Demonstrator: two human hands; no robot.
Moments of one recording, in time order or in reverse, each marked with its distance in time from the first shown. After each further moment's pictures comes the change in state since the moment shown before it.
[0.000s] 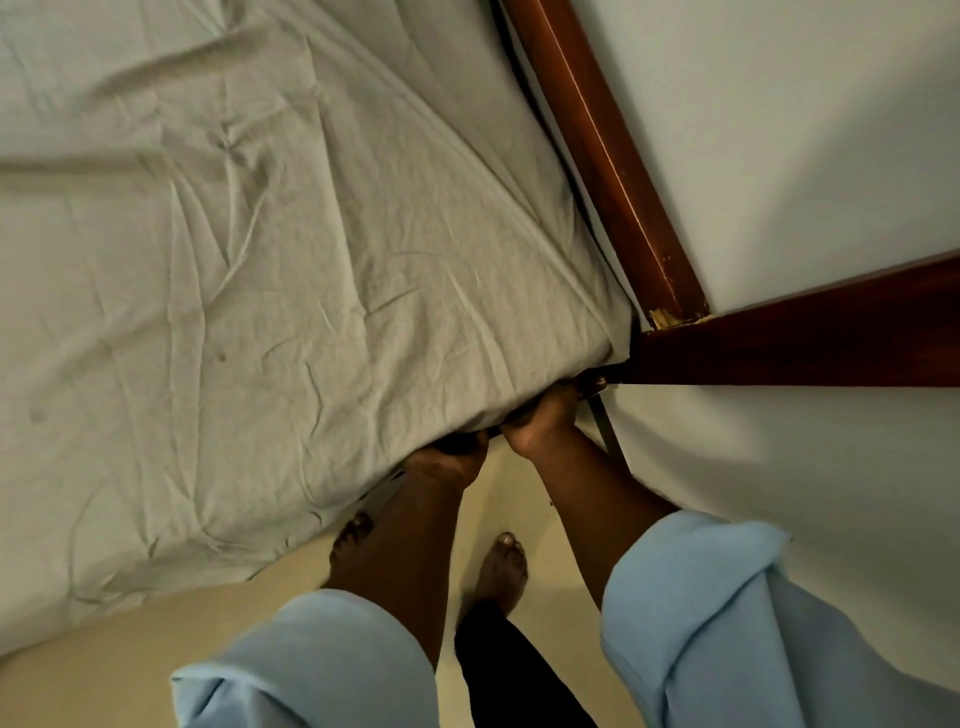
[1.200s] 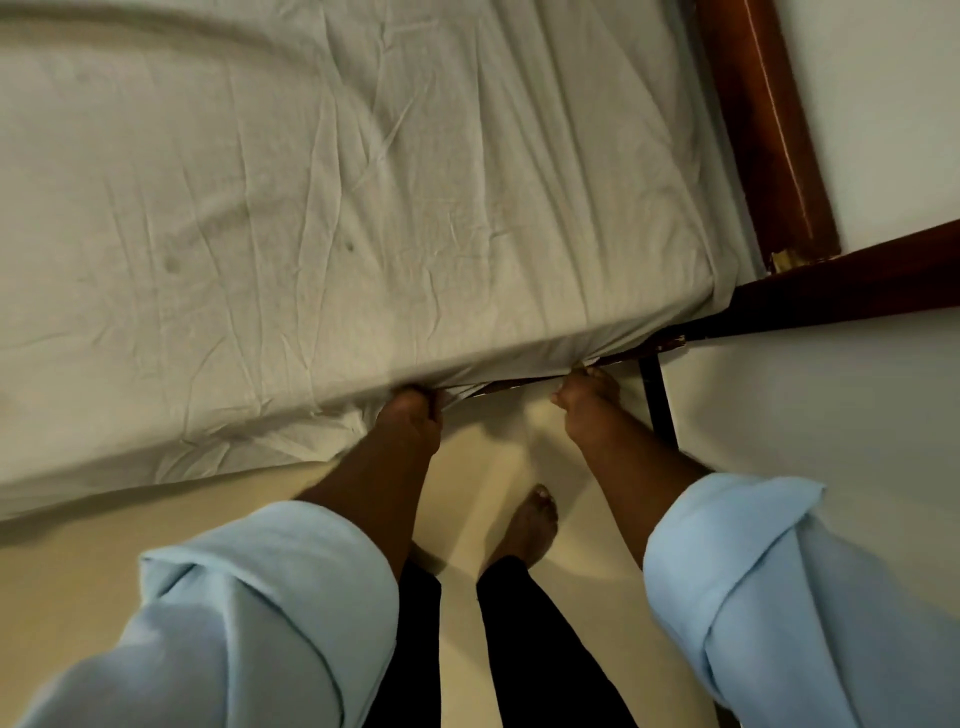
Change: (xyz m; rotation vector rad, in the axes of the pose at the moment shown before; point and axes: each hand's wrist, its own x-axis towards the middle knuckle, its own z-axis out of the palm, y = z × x) left_hand 0.006 0.123 -0.107 0.450 0.306 0.183; right_hand -0.011 0.071 -0.031 -0.949 0.418 -0.122
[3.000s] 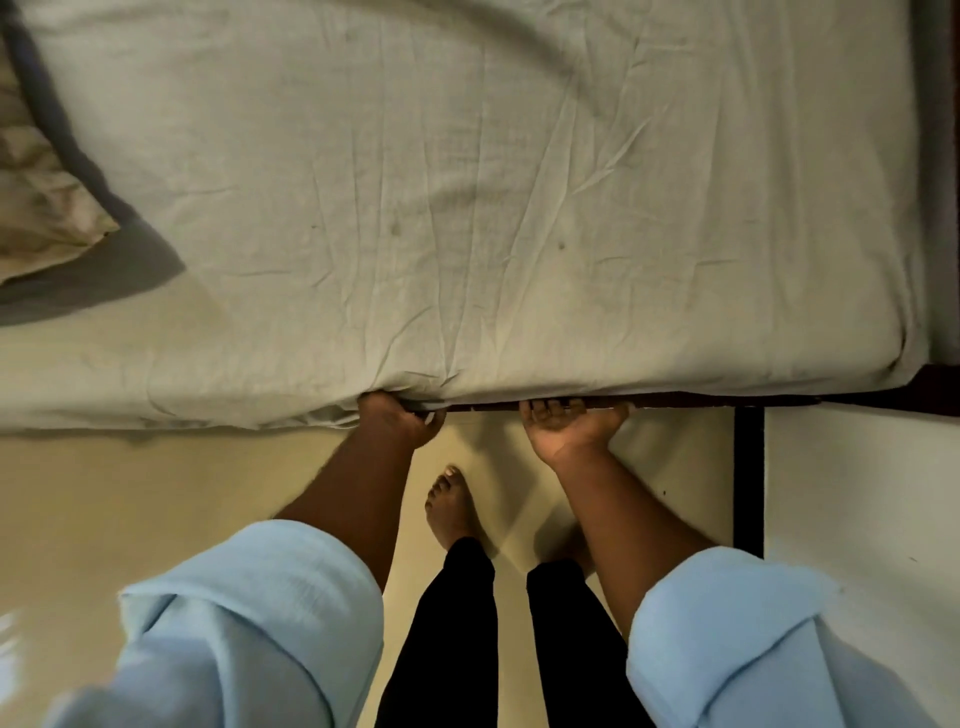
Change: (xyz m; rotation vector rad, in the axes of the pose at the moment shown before) left_hand -0.030 0.129 -0.181 -0.435 -0.051 -0.095; right_hand -0.150 0.043 0.173 0.961 -0.286 0.313
